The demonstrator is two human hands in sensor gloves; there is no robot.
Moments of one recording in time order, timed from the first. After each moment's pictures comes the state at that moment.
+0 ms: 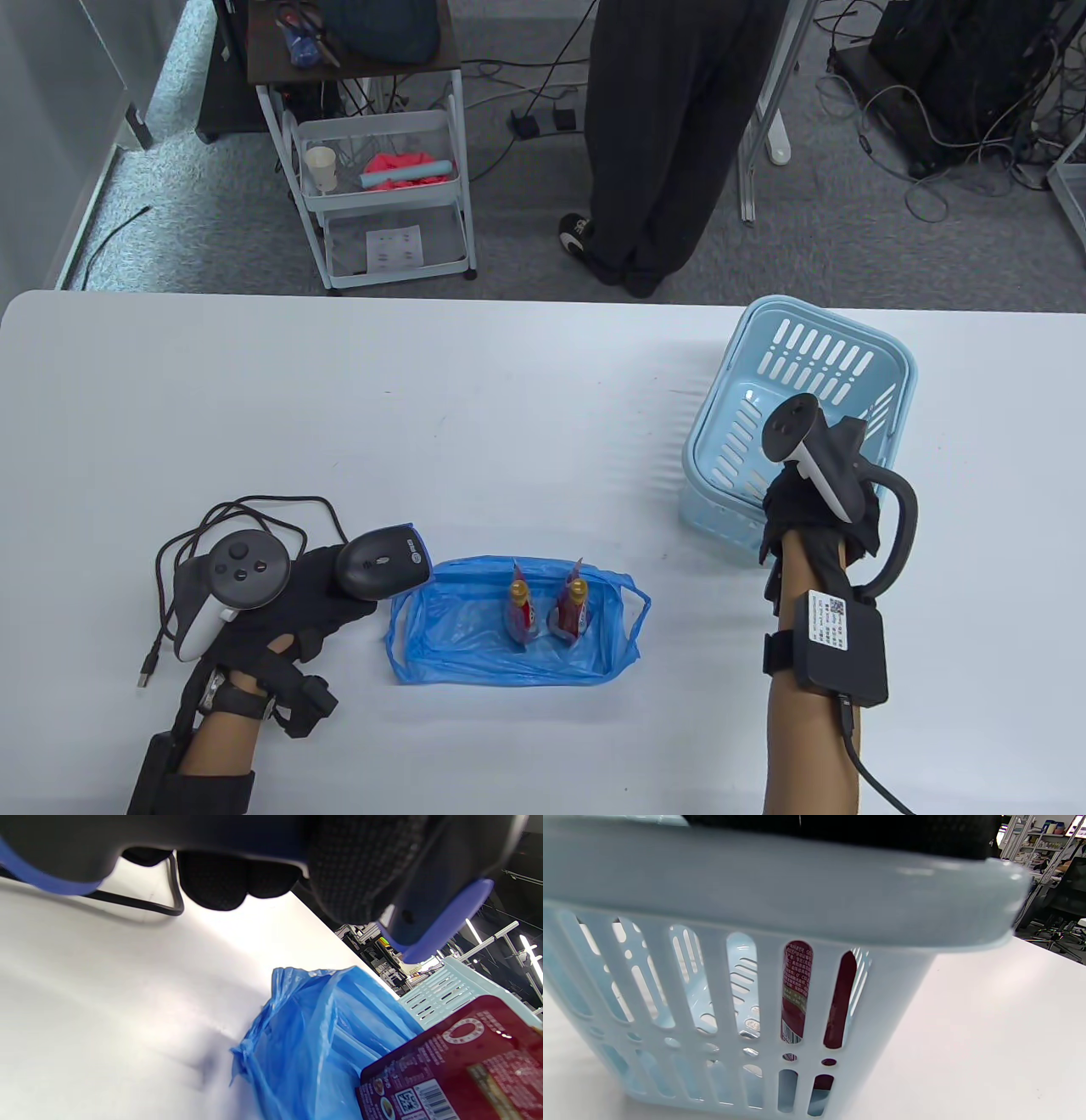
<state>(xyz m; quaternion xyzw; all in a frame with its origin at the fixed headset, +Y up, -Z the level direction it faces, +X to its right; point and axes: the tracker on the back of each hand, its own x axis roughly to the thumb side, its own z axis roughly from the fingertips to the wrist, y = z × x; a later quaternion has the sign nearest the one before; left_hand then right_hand) -0.283 -0.729 -0.215 -0.13 -0.05 0.36 0.92 0.229 -0.644 -0.314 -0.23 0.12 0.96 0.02</state>
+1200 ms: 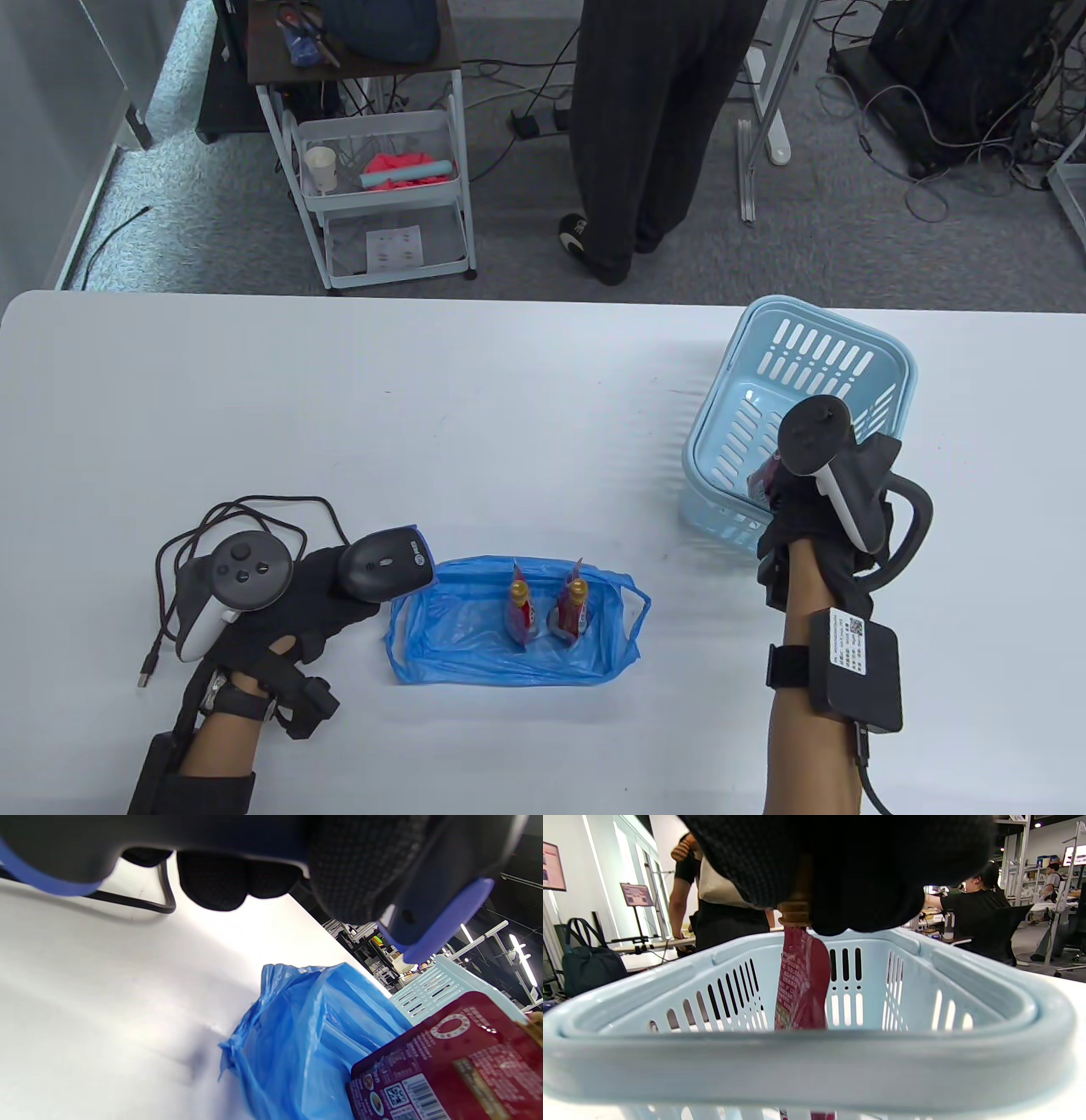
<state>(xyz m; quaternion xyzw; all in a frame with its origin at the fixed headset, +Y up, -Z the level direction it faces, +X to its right) -0.282 -0.732 -0.216 -0.13 -0.06 0.36 0.92 0.220 -0.593 -0.286 -0.20 -0.04 0.98 0.08</state>
